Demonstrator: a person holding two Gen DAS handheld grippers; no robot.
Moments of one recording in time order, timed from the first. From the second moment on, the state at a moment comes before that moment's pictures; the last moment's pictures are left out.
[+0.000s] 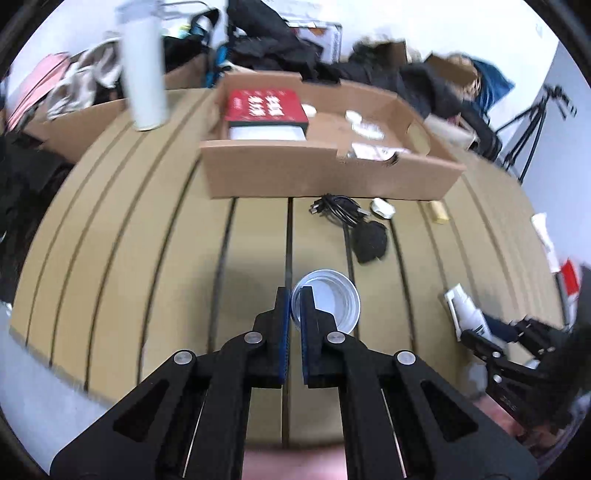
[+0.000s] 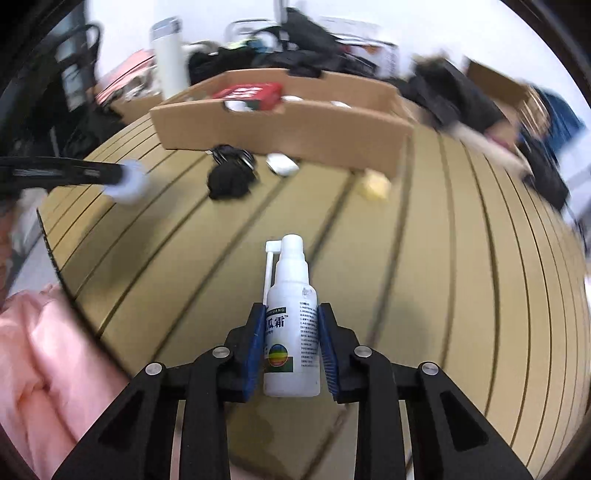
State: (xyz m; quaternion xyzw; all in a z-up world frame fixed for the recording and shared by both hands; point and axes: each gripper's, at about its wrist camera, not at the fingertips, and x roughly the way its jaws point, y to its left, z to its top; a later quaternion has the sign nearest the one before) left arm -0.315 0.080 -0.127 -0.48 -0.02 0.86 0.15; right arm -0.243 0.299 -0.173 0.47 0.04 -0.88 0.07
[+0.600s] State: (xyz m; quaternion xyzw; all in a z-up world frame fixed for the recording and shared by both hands) left arm -0.324 0.087 -0.053 -0.43 -0.04 0.87 0.22; right arm -0.235 0.314 -0.082 0.39 -0.03 -0.91 0.08
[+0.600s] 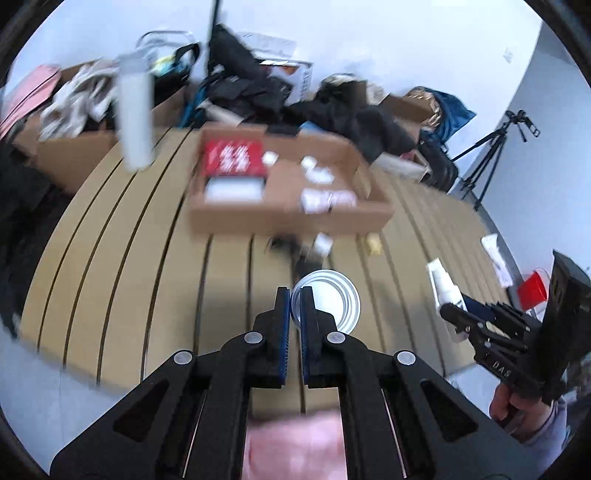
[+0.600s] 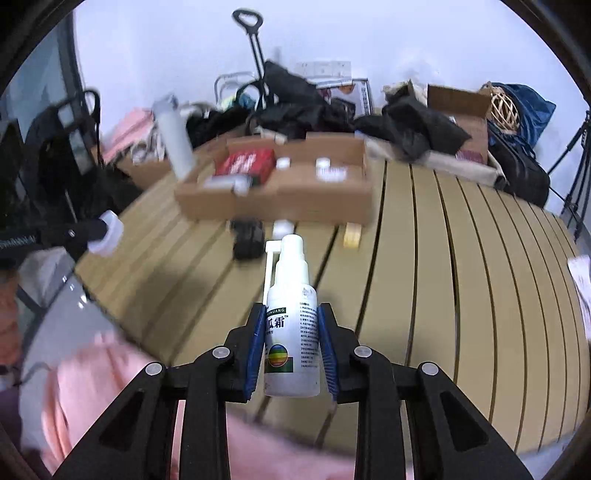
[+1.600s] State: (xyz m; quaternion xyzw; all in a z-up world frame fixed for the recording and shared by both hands) left arm -0.597 0.160 -0.100 -0.53 0.04 0.83 0.17; right arm -0.554 0.326 -0.096 0.46 0.03 -0.89 0.00
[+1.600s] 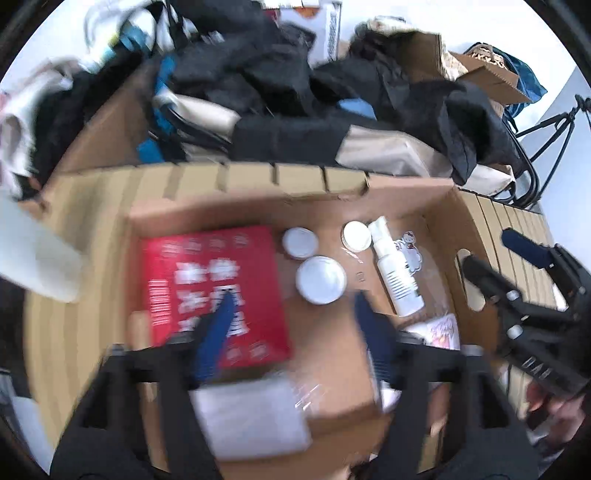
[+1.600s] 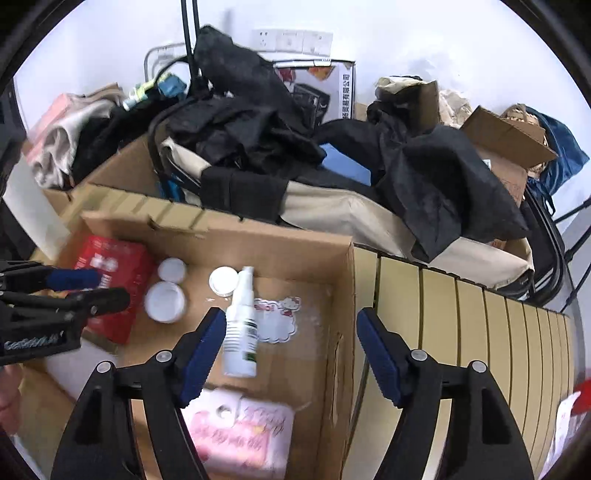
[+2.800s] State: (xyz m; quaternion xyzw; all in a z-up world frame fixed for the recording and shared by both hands) left arm -0.122 0.046 0.018 -0.36 0.05 0.92 0.15; right arm -0.117 0.278 -0.017 0.39 -0.04 -0.92 0.07
